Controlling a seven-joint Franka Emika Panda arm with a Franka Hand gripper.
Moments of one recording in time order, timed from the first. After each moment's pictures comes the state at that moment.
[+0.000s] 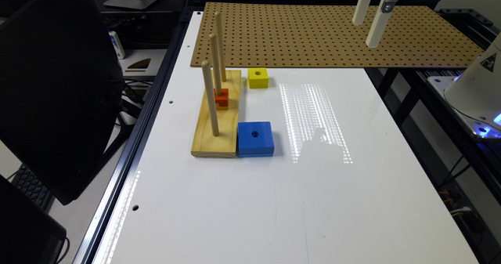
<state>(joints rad) -0.08 -0.56 0.00 -2.87 0.00 2.31 0.72</state>
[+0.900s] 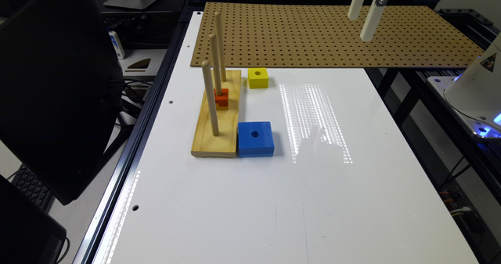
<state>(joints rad) -0.12 -0.55 0.00 -2.85 -0.01 2.33 0.69</state>
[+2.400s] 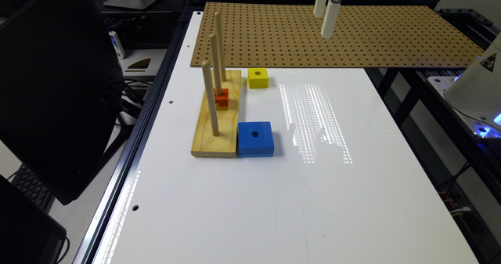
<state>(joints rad) -0.12 -0.28 0.00 -2.63 -0.01 2.38 0.69</state>
